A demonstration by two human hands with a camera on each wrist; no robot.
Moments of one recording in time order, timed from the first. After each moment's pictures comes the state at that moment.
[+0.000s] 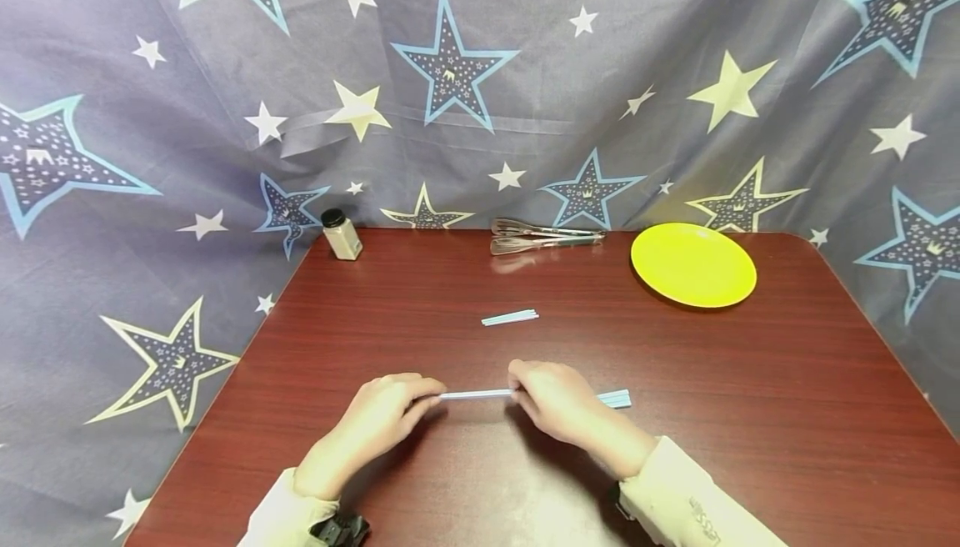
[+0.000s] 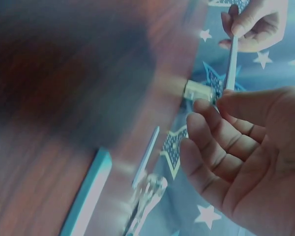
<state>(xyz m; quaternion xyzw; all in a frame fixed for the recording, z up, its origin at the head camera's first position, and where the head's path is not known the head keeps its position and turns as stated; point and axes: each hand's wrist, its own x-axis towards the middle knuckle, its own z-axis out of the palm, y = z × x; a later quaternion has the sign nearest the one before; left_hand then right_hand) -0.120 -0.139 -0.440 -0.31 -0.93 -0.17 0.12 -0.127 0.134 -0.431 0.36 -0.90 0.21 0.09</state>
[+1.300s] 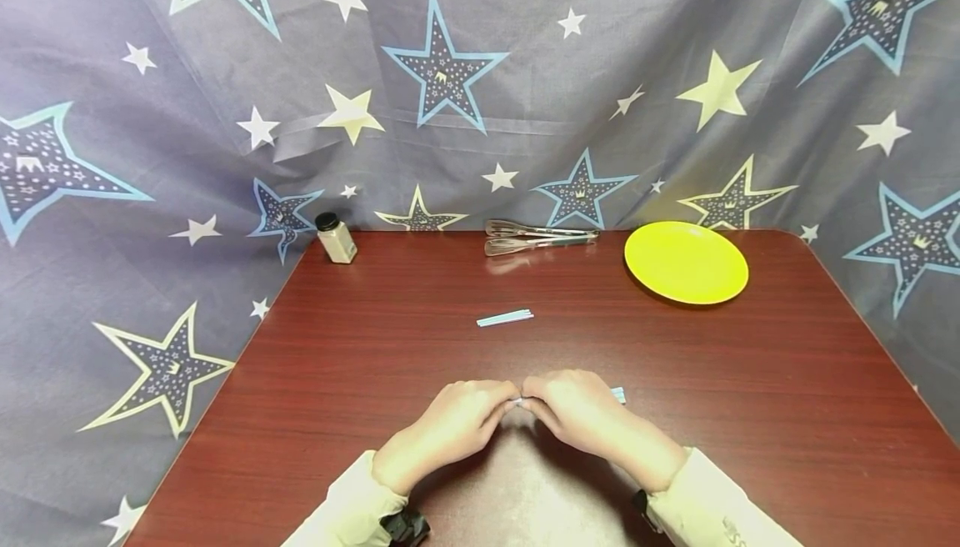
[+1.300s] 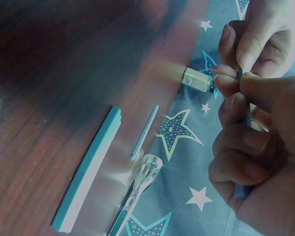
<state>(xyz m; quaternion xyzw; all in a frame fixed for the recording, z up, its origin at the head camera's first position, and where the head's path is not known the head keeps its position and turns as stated) -0.118 -0.046 -0.439 -0.39 -0.90 -0.17 0.08 -0.112 0.161 -0.422 0.38 -0.90 0.21 0.10</state>
